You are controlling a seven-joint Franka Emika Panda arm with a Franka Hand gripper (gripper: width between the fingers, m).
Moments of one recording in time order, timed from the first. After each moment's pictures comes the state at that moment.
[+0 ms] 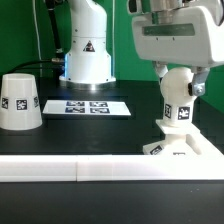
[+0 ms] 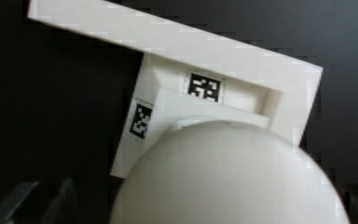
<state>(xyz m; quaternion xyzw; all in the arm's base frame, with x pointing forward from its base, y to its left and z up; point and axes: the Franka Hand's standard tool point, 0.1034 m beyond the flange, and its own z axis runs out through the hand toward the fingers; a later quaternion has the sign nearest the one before) 0.602 0.104 0.115 -0.83 0.55 0.04 0.09</state>
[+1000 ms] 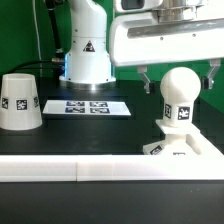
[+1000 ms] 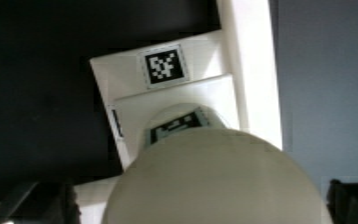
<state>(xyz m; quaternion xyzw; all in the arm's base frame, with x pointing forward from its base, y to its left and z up) 0.602 0.098 0.115 -1.00 0.03 -0.01 0.07</state>
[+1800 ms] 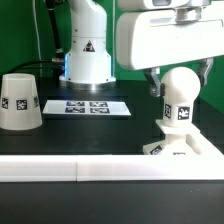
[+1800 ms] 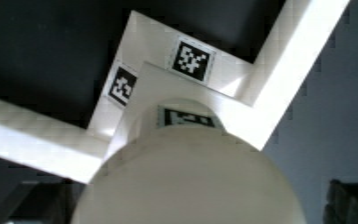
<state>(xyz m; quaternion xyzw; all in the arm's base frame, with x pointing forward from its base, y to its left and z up) 0.604 0.099 0.115 -0.95 -0.31 -0.02 0.04</state>
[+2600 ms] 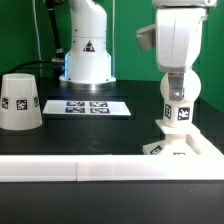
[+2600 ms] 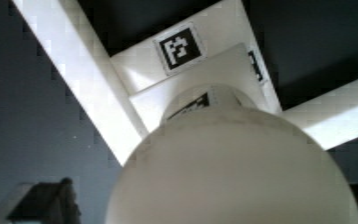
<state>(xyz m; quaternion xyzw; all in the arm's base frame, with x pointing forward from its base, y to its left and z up) 0.617 0.099 0.114 -0.84 -0.54 -0.02 0.01</state>
